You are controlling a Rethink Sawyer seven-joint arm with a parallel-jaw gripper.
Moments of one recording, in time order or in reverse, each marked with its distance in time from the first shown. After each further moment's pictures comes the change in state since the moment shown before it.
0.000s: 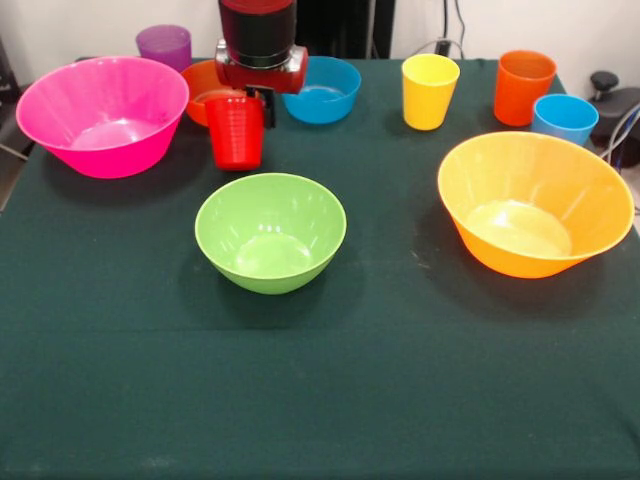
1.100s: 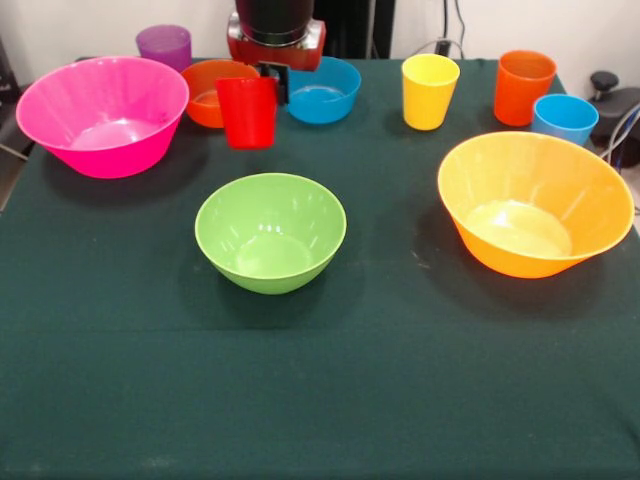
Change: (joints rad) arm 0.051 -0.081 0.017 -0.026 0.055 0.187 0.000
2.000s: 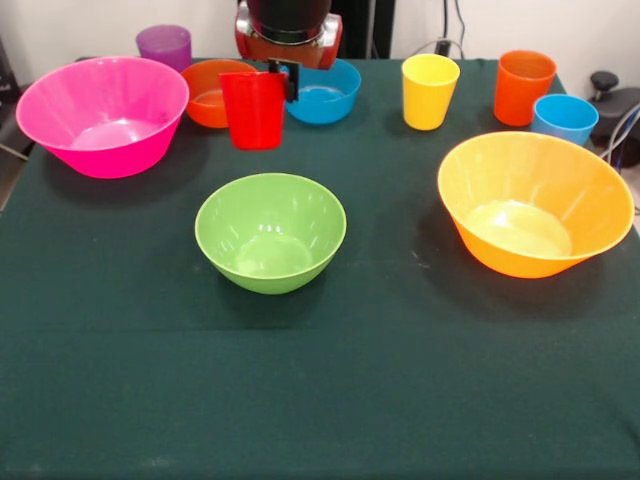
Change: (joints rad) arm 0.066 -0.003 0.001 -0.157 0.037 0.207 0.000
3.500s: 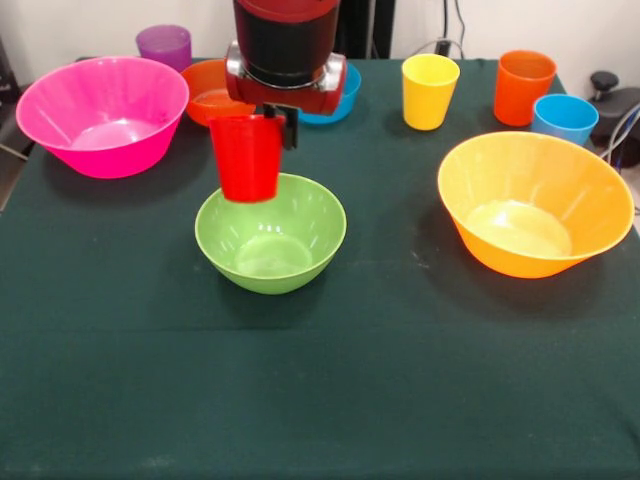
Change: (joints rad) arm 0.027 0.095 0.048 -0.282 0.002 0.148 0.000
